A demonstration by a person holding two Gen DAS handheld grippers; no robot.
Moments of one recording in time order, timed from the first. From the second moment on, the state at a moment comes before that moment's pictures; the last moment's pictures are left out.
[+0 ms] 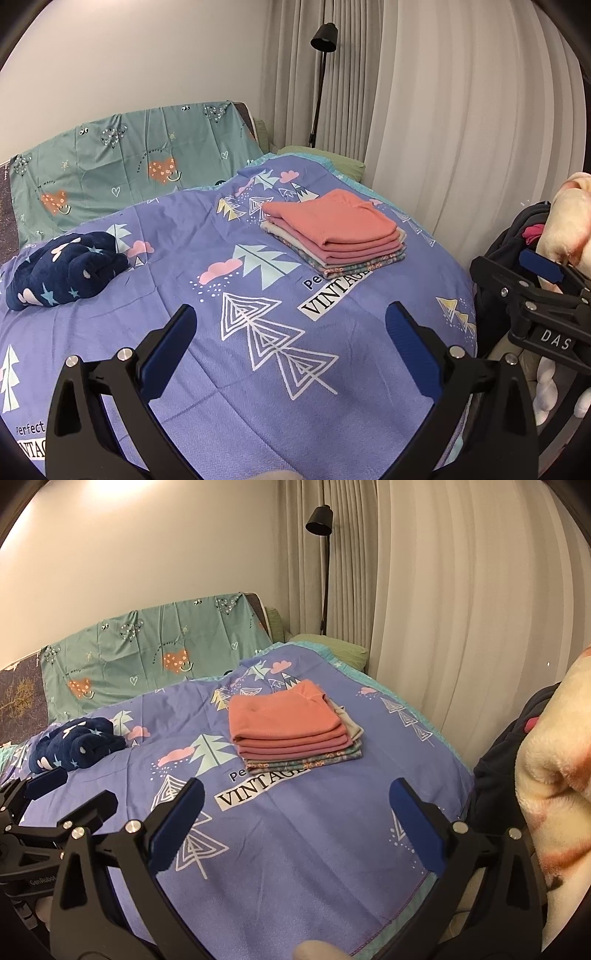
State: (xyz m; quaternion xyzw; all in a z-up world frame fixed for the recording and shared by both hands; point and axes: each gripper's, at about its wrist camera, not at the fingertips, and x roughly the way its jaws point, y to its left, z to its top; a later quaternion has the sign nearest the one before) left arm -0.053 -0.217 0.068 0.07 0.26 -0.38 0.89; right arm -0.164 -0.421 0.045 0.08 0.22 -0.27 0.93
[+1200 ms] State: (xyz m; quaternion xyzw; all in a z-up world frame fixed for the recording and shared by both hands) left arm -0.050 -0.233 0.053 0.09 0.28 -0.38 0.88; right arm -0.151 -0.437 0.028 0.10 0.24 -0.27 0.93
